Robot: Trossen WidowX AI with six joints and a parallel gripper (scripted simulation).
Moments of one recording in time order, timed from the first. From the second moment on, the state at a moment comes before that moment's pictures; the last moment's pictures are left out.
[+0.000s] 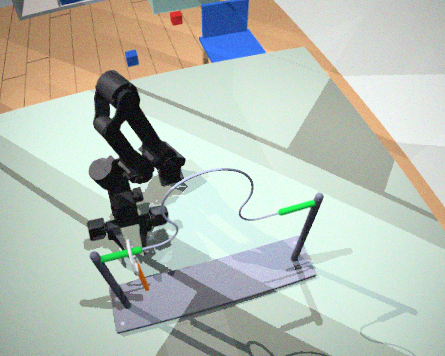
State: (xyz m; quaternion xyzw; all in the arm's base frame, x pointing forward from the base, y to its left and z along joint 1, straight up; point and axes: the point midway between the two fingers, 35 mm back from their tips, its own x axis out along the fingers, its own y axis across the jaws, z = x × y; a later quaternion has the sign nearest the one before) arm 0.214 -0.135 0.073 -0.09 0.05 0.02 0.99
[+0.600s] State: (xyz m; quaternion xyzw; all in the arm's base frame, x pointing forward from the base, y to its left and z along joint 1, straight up) arm 0.255 -0.130 0.111 -0.02 0.04 -0.01 1.00
